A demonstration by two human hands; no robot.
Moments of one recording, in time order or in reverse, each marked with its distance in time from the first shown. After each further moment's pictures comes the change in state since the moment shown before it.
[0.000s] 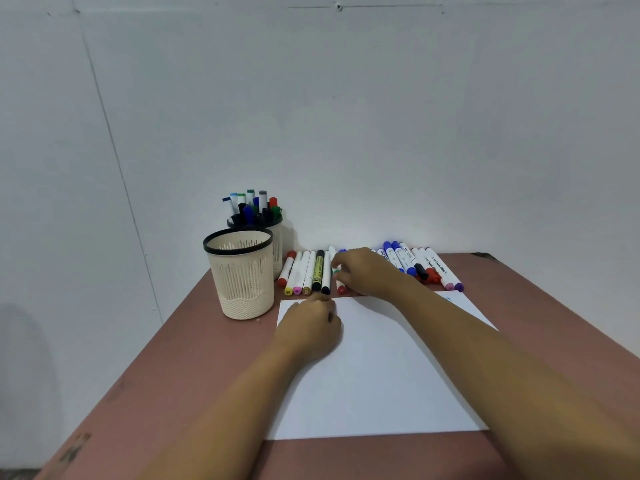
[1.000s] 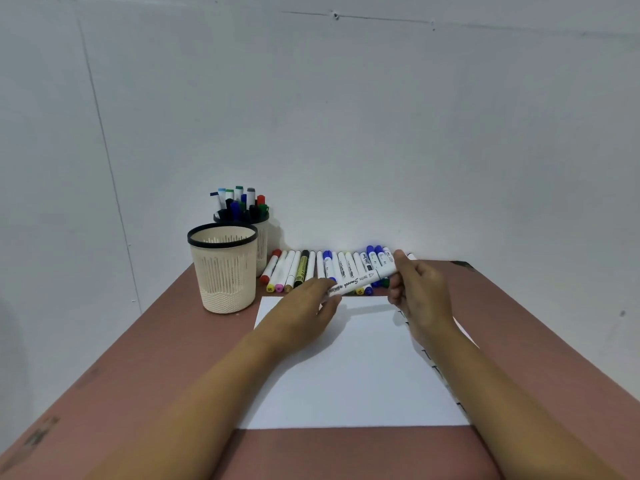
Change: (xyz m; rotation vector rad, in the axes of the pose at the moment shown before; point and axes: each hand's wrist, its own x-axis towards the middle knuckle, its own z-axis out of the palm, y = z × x) left_hand -0.008 0.028 -0.017 -0.132 0.159 0.135; right_hand -0.095 0.012 -0.028 1.330 0.601 0.477
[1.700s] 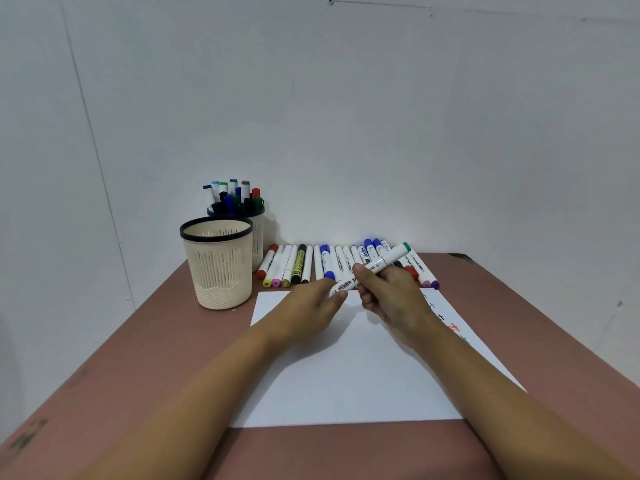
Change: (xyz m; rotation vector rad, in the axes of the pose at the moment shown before) left_hand 0.000 0.012 -0.005 -0.155 -0.121 -0.042; right_hand -0.006 0.019 0.011 -0.141 -0.358 0.001
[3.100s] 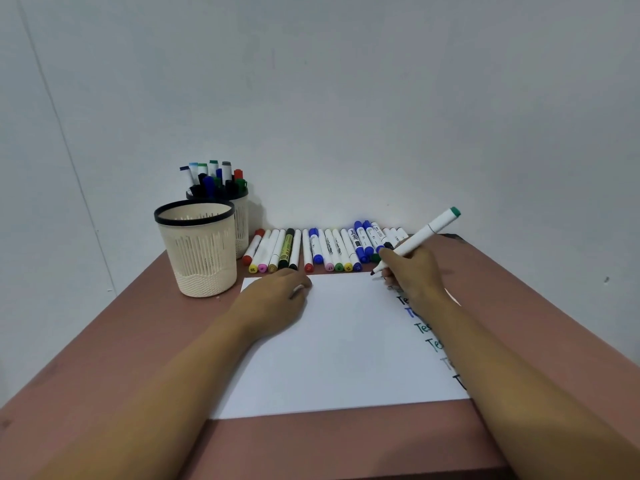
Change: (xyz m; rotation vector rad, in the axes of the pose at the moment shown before) left_hand 0.005 -0.044 0.002 0.277 -0.082 -0.065; right_hand 0.030 0.020 -0.043 -0.165 0.377 0.030
